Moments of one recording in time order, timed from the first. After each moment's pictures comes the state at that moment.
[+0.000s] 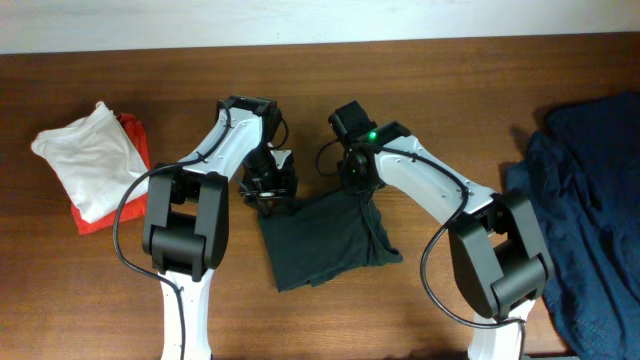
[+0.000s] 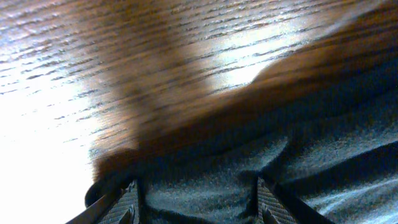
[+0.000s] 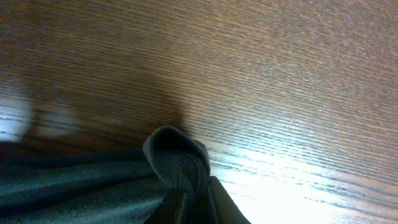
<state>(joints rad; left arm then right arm) -0.28 2.30 1.76 -1.35 0.31 -0.10 0.48 2.01 1.48 -0.84 0.11 0.27</state>
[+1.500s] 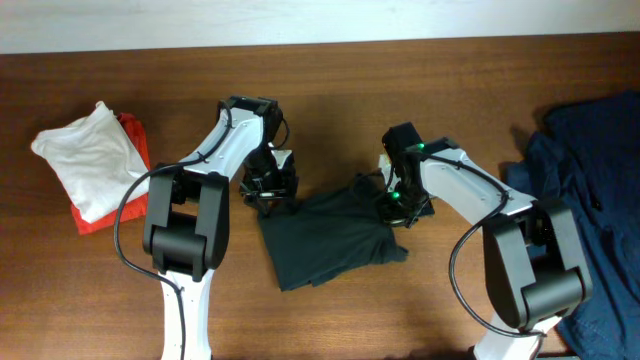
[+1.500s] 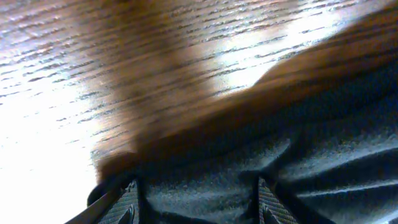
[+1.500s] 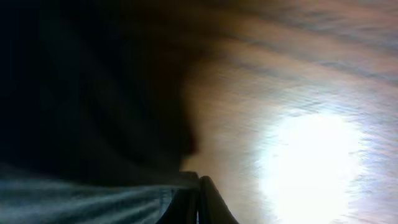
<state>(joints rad) -0.29 2.30 1.76 -1.35 0.30 -0.10 0.30 1.89 1.21 -0.91 -0.16 0.15</state>
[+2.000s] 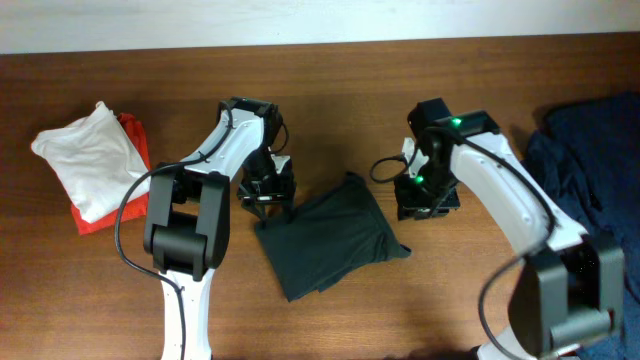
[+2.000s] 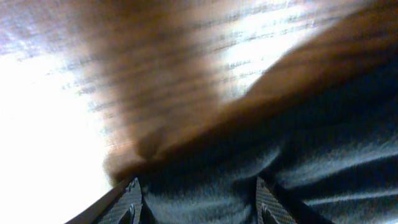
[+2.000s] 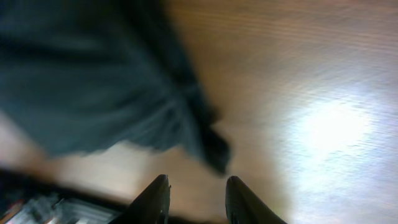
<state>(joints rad) -0.29 2.30 1.76 -1.39 0.28 -0.10 0.24 1.74 1.39 -1.30 -0.28 0.15</state>
